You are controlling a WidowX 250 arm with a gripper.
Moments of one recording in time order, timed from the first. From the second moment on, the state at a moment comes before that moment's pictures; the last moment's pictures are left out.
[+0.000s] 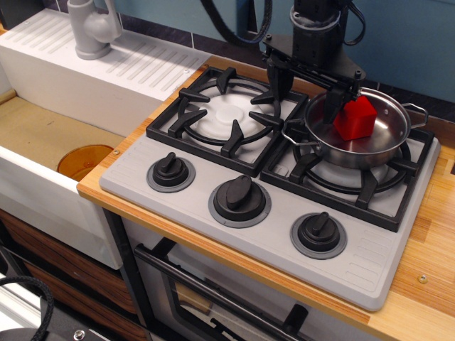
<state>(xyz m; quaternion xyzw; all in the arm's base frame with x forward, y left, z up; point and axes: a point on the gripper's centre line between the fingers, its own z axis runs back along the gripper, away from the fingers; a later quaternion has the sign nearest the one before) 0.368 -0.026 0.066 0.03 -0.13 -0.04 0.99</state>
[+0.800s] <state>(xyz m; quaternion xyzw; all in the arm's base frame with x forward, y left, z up) 0.355 -0.038 0.046 0.04 -0.10 -0.01 0.99</state>
